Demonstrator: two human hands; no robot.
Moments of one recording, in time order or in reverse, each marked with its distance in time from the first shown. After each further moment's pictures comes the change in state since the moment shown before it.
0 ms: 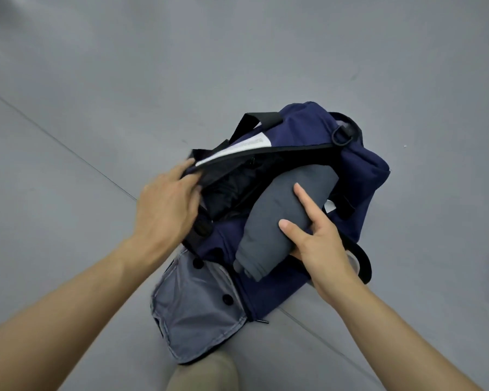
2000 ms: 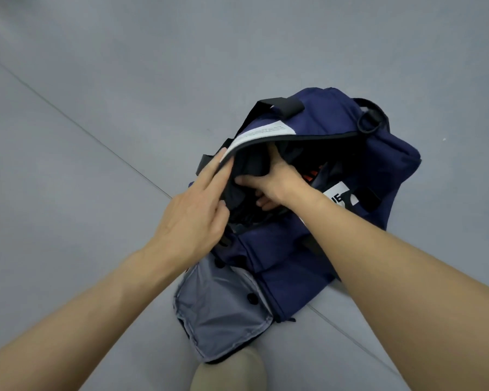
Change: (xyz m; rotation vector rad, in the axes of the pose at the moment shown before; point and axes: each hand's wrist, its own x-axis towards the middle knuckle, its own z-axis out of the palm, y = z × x) left_hand -0.027 -0.017 -0.016 -0.245 -0.137 0.142; right_hand 0.119 -0.009 0.101 -0.765 -0.179 0.099
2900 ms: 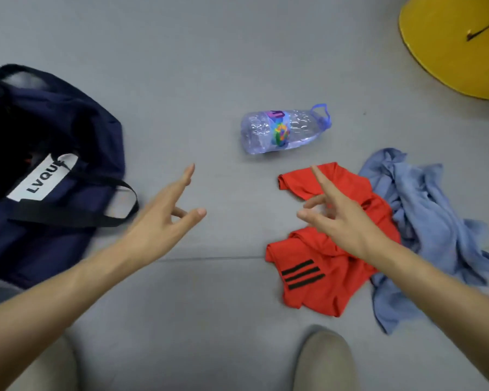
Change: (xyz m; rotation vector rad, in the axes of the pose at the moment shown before) left_hand -0.064 0.317 0.159 -0.453 -0.603 0.302; right_hand -0.465 0.358 -0.227 0.104 0.574 0.127
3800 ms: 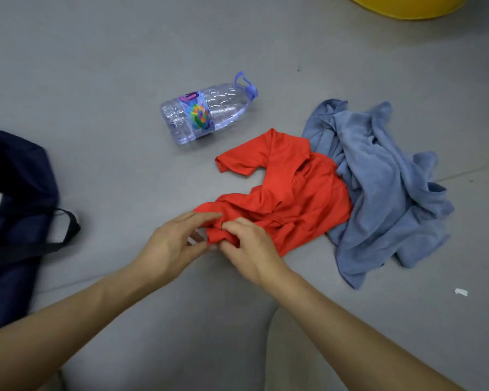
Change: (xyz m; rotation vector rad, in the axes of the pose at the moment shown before) left_hand 0.016 0.055 0.131 0.181 -0.257 0.238; right_hand -0.054 0.056 0.089 0.074 0.157 -0.043
